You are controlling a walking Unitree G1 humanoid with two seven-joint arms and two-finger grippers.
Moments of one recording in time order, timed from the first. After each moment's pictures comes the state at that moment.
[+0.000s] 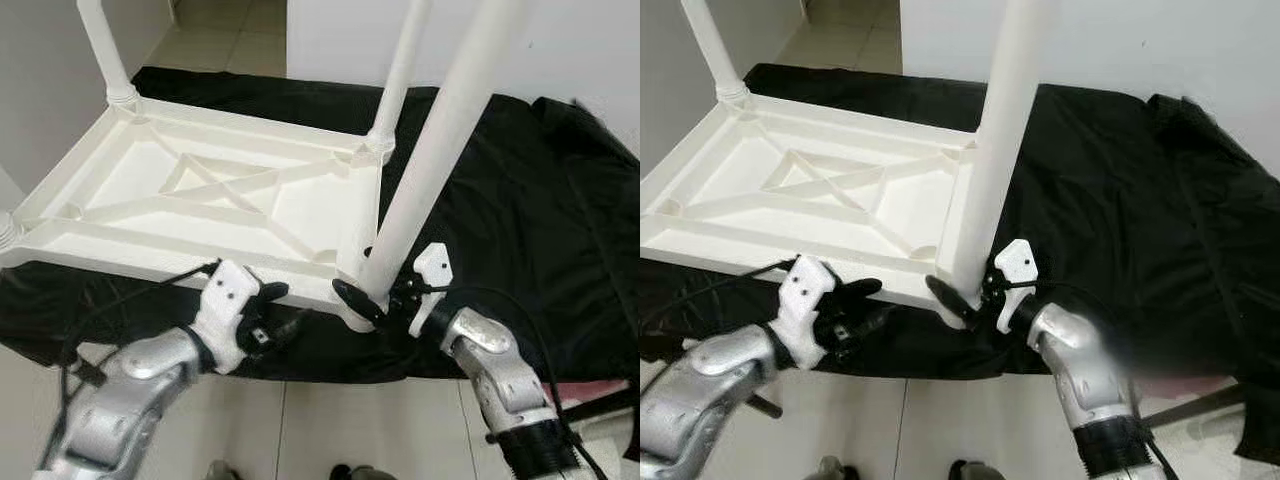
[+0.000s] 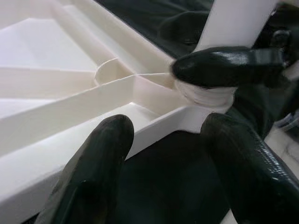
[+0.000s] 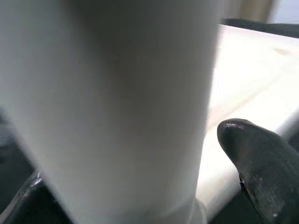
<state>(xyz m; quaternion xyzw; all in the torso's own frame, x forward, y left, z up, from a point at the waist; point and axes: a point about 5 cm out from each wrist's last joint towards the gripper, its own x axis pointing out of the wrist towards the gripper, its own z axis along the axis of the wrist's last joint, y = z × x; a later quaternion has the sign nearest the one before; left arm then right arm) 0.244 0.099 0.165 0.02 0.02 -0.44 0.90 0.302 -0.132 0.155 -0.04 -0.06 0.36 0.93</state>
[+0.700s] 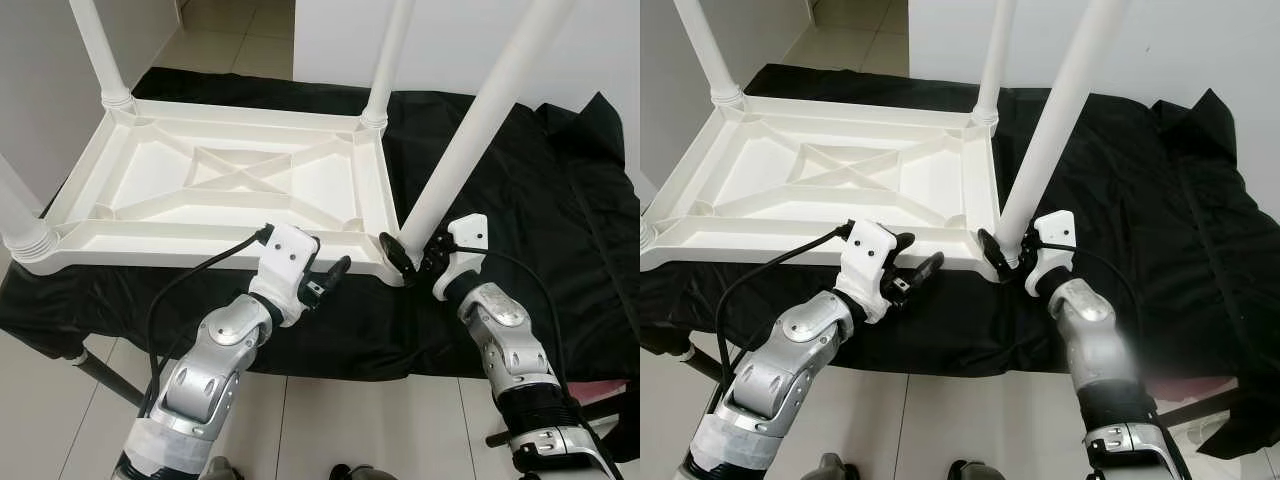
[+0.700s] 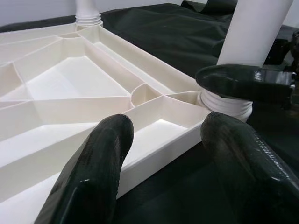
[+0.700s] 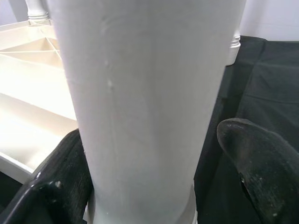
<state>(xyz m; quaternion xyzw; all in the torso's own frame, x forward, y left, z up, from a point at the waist) 0.275 0.059 0.177 0.05 -0.04 -0.37 0.93 0.329 -0.175 0.158 -0.03 -0.08 0.20 0.97</state>
